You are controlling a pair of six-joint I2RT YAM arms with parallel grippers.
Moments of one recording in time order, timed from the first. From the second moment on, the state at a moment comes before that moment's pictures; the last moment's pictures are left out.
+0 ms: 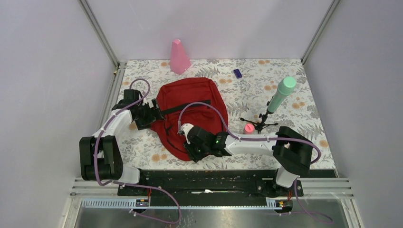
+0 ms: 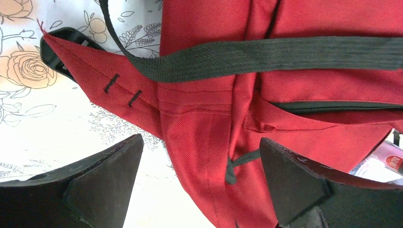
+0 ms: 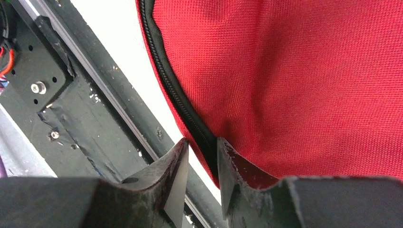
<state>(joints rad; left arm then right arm) 0.05 1.41 0.88 -0.55 0.32 -0.38 1.18 1.69 1.02 -0.20 -0.05 0.36</state>
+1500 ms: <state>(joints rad) -0.02 1.49 0.86 -0.51 0.40 -0.40 1.03 2.10 1.60 -0.30 0.05 0.51</state>
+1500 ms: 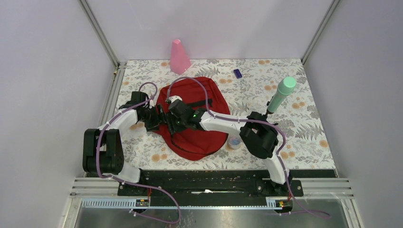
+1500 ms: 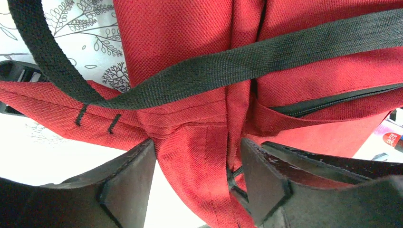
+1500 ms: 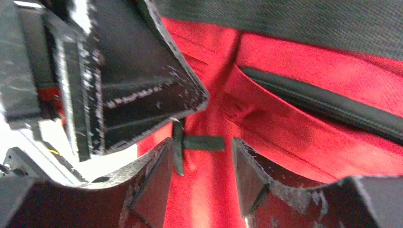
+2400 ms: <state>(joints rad) -0.03 1.49 0.85 -0.50 0.40 -0.41 1.03 2.13 1.60 -0.23 0.00 0.46</state>
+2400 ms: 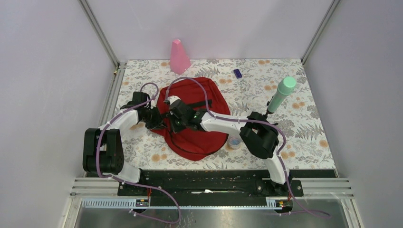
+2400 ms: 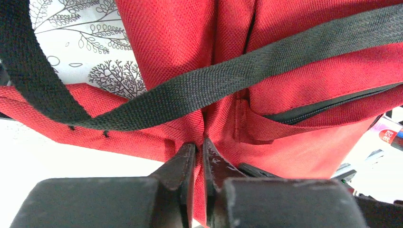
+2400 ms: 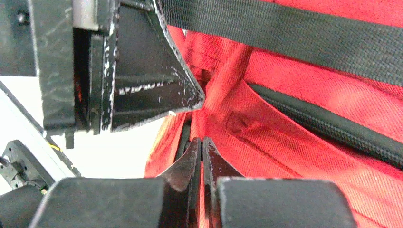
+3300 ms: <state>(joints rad) -0.04 1.46 0.86 -0.52 0.41 -0.42 1.10 1.79 1.32 -0.19 -0.02 0.38</state>
